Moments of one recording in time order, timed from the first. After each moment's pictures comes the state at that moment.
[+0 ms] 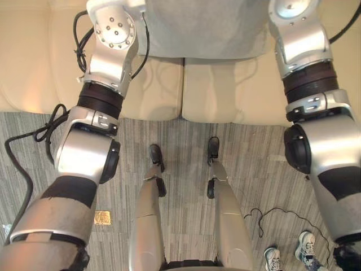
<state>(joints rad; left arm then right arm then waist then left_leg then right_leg) -1.44 0.40 -0.18 0.79 -0.21 -0.28 0.56 -1.57 -0.40 0.06 0.83 -0.11 -0.09 -0.69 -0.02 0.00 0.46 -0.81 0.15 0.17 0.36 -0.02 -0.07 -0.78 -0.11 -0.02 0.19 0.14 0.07</state>
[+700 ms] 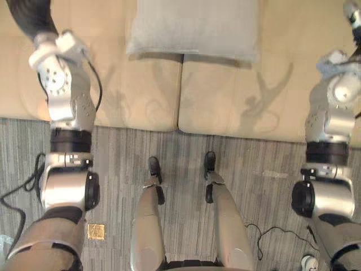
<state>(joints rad) -0.78 0.46 0.13 0.30 -0.54 -0.32 0.34 -0.66 -0.42 -0.29 0.19 0.28 -0.19 -0.44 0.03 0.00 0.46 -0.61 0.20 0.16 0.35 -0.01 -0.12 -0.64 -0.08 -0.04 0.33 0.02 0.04</state>
